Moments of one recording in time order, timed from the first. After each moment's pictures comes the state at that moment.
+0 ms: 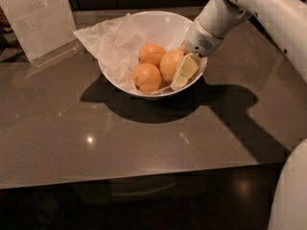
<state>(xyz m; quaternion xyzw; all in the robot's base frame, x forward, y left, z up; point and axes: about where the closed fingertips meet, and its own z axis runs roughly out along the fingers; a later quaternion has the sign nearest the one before) 0.631 -0.078 0.862 -0.63 0.73 0.15 0.19</state>
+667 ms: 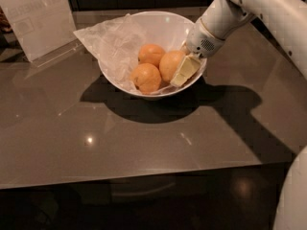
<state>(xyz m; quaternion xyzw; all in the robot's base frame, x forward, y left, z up) 0.630 -0.079 0.864 -0.63 0.73 0.16 0.21</state>
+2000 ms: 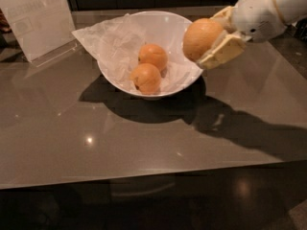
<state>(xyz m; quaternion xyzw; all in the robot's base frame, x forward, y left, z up) 0.559 -0.119 0.981 -0.62 0.67 0.16 0.37</state>
